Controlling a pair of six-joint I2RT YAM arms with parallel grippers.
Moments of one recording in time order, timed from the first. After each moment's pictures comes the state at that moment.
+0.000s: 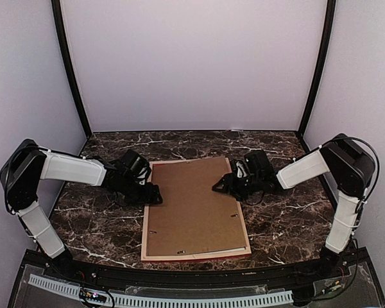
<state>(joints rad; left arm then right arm) -0.63 1.68 0.91 -0.31 0.14 -0.59 0.61 1.87 0.87 0.27 -0.49 0.81</state>
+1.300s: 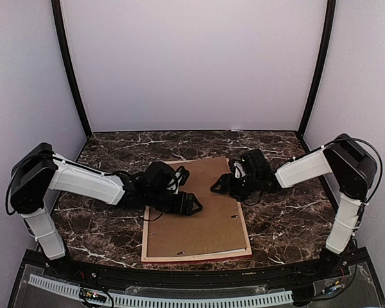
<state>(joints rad) -0.93 1.74 0.93 0.06 0.18 -0.67 0.66 1.84 0.91 0.16 -0.37 0.78</state>
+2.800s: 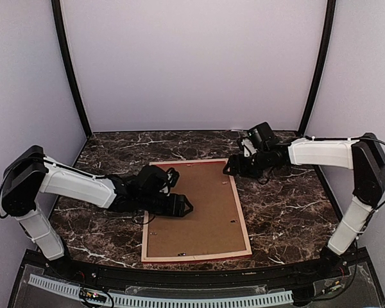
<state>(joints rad) -0.93 1.69 0.84 0.09 0.09 -0.71 0.58 1.70 1.13 -0.31 -0.22 0.50</state>
